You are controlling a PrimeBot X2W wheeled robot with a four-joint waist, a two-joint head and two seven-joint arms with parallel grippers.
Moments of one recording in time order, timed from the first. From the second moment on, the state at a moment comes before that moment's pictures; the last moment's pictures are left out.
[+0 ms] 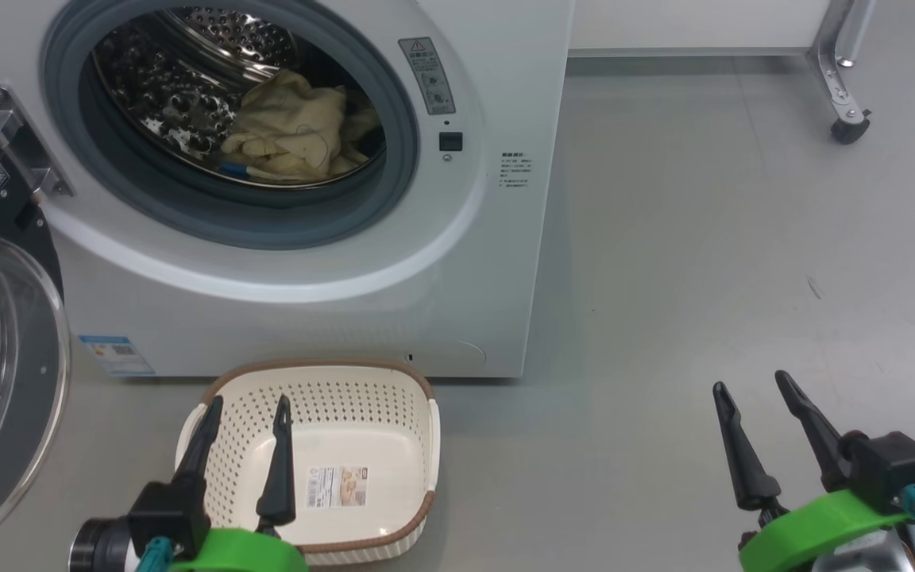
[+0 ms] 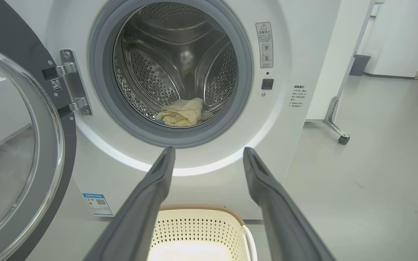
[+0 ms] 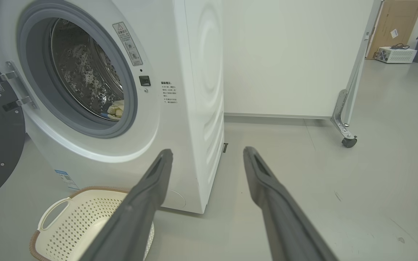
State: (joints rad) left arm -0.09 0.32 -0.49 0.06 -0.42 0.25 -0.25; right arm 0.16 -0.04 0.02 -0.09 0.12 0.13 -0.08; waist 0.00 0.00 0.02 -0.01
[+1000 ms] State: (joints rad) left arm -0.08 0.32 -0.52 0.07 -0.42 0.25 -0.25; right arm 0.16 -0.04 0.01 -0.09 0.12 0.13 -0.08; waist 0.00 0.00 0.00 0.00
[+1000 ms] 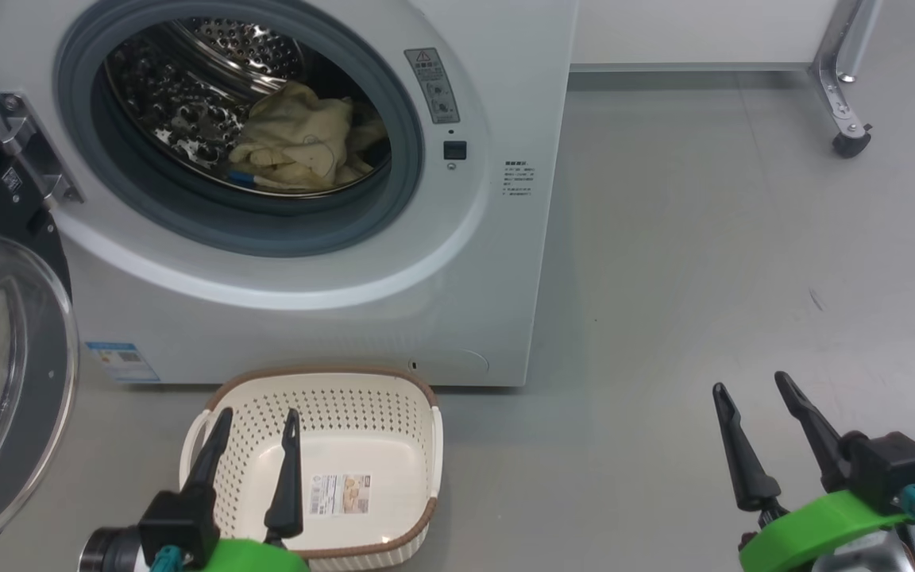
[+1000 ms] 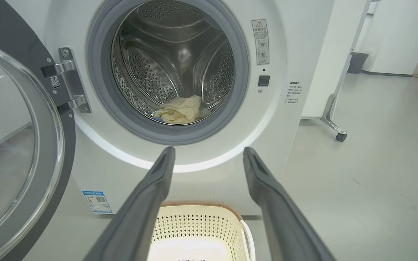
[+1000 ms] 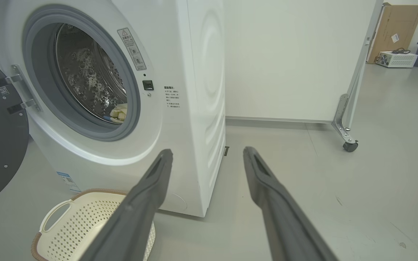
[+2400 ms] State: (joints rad) left arm -0.08 0.33 -0.54 0.06 -0.43 0.25 -0.24; right arm 0.18 -0.04 0.01 -0.09 0.12 0.13 -0.08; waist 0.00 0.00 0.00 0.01
